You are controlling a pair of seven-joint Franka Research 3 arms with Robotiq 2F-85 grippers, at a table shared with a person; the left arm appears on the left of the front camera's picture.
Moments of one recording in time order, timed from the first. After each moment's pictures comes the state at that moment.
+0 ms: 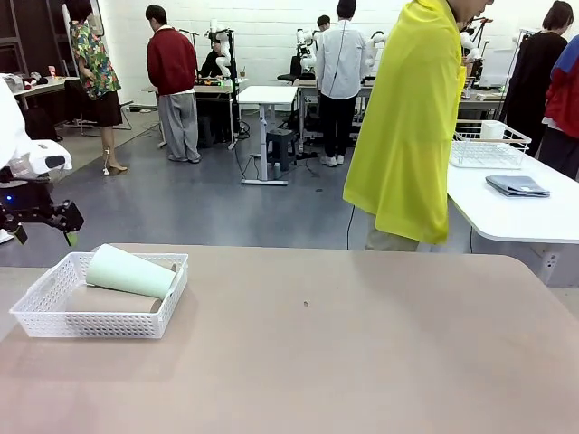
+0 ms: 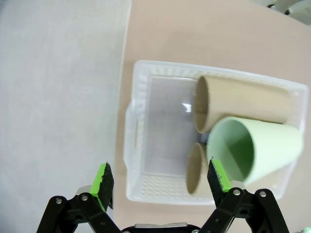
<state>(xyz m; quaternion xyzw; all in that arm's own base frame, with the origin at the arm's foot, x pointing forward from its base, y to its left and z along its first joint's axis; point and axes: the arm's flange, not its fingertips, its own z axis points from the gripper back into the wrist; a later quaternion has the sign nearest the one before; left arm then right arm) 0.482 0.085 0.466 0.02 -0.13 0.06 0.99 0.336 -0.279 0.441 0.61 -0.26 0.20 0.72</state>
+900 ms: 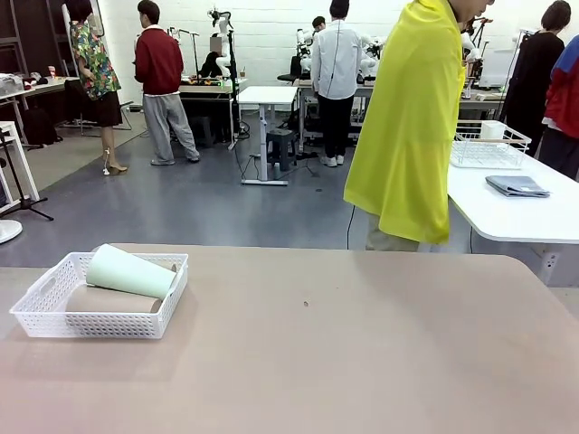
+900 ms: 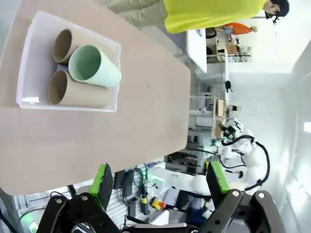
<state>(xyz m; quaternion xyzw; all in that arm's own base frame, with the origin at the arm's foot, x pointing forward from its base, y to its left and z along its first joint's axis) 0.311 0.238 0.568 -0.49 -0.14 0.13 0.85 0.336 -0.278 0.440 0.61 -0.26 0.20 0.72</state>
